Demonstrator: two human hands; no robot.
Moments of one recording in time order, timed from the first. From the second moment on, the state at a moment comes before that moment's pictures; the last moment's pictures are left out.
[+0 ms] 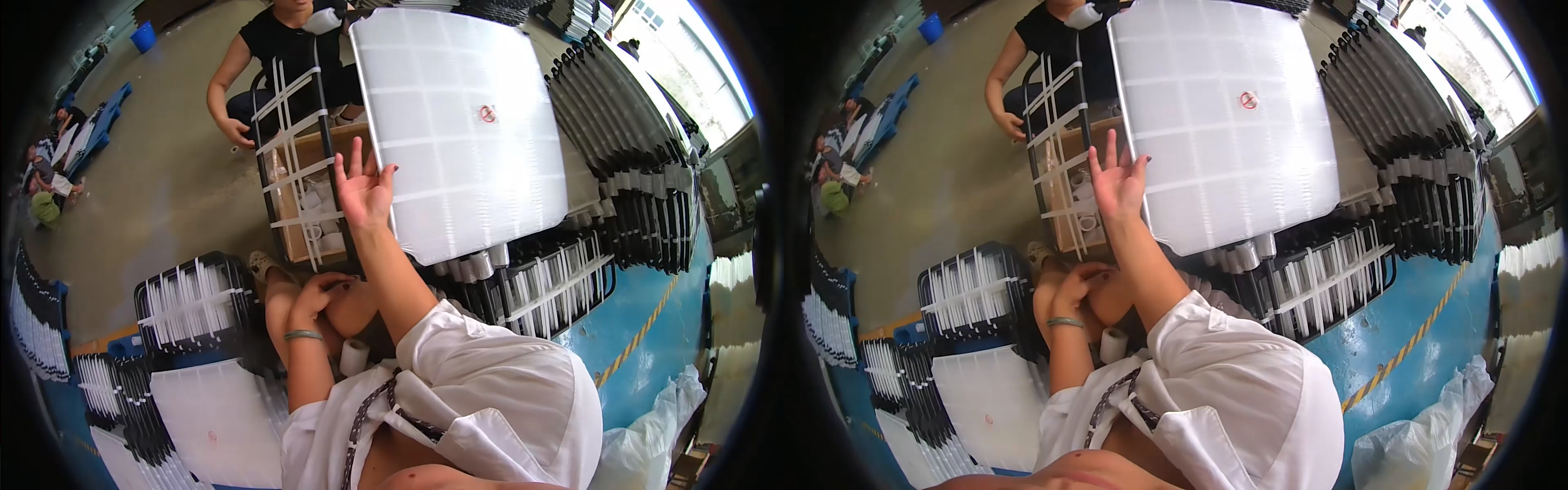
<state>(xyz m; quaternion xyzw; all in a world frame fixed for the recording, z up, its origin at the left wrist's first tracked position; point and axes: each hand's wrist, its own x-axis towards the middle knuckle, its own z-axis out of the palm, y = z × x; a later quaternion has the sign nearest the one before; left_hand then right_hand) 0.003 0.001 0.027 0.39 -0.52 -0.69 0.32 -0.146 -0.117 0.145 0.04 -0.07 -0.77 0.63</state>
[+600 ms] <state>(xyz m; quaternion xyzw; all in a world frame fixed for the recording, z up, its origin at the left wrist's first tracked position) -0.001 0.006 -0.012 0.46 -0.53 -0.58 0.42 -0.304 -0.005 0.293 -0.27 -0.07 -0.81 0.51</state>
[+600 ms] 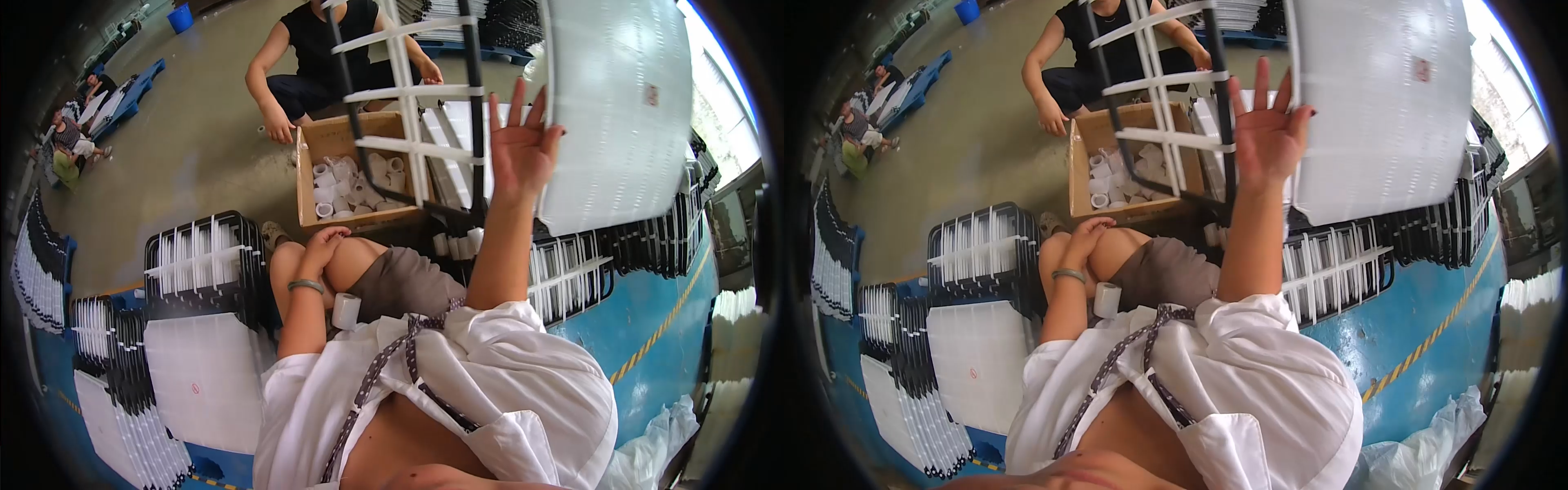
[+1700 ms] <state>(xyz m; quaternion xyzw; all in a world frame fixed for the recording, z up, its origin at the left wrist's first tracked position) -0.007 0.004 0.007 0.45 -0.59 -0.57 0.35 -0.490 0.191 0.470 -0.21 0.39 -0.87 -0.22</state>
